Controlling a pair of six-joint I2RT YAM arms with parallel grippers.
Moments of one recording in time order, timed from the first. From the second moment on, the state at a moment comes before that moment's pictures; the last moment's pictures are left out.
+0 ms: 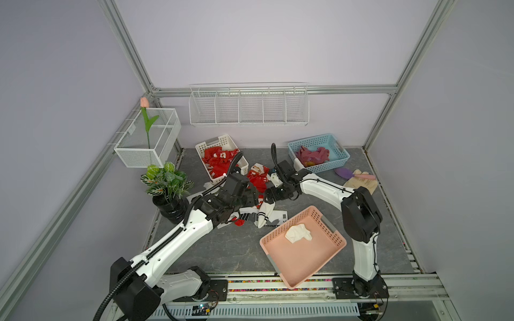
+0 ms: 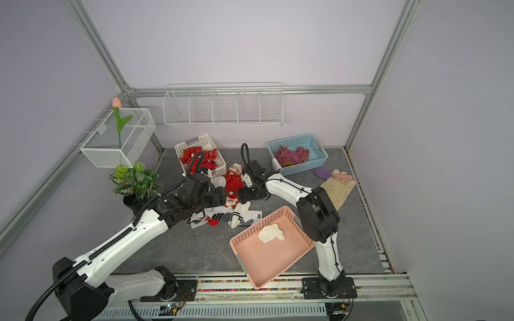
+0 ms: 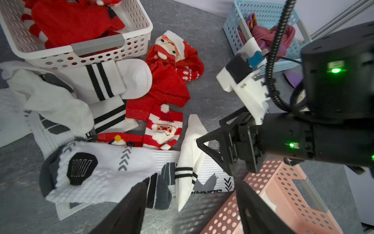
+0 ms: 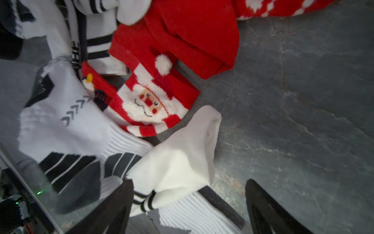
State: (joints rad) left arm -0.70 1.18 1.06 -0.63 -0.16 -0.64; right arm 0.68 2.06 1.59 -0.68 -0.24 0.25
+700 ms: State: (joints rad) left arm -0.70 1.11 0.99 -0.62 -0.16 -0.66; right arm 0.71 2.13 1.60 -0.64 -0.22 0.25
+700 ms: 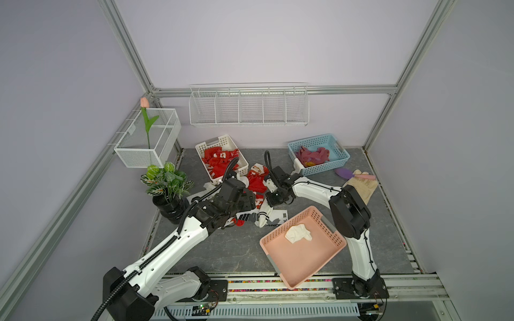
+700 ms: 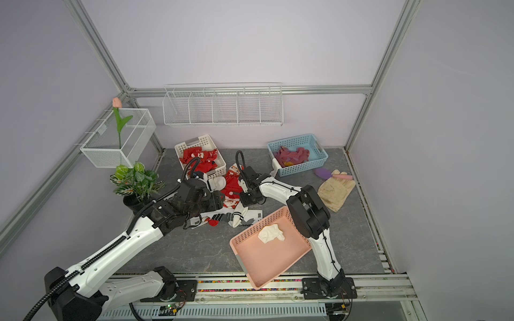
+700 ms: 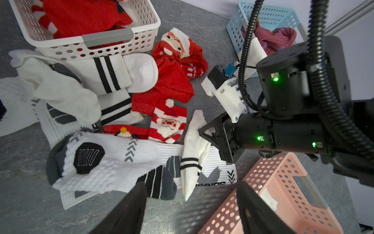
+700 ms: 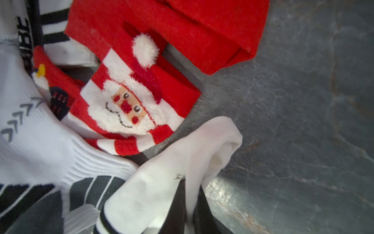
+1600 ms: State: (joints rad) left arm -0.70 1.20 0.99 -0.55 -0.16 -0.66; right arm 0.70 1.33 1.26 -0.82 -0.40 0.18
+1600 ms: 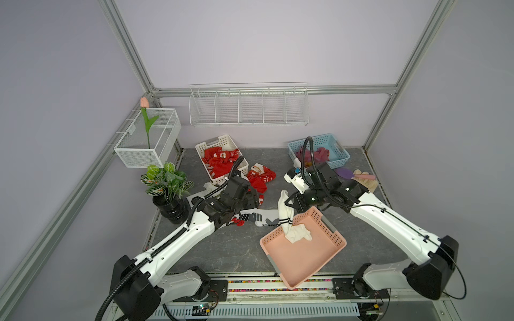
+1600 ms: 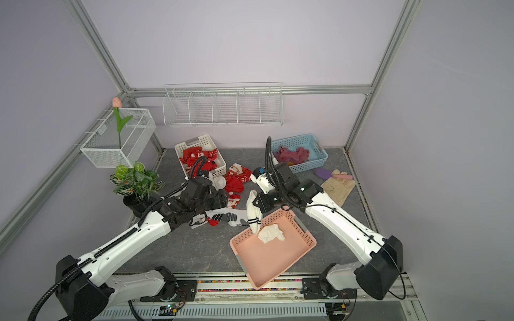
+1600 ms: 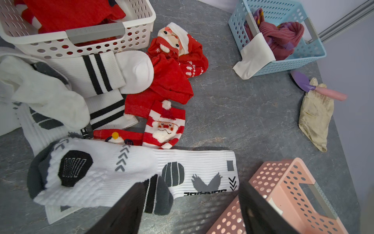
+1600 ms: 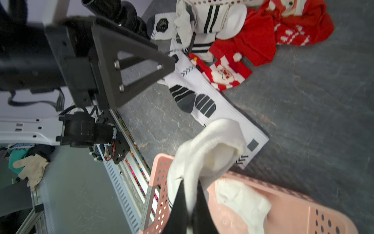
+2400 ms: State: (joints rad) left arm -0.70 1.24 1.00 -0.54 -0.13 -0.65; right arm 0.63 1.36 1.18 -0.82 -0.30 0.23
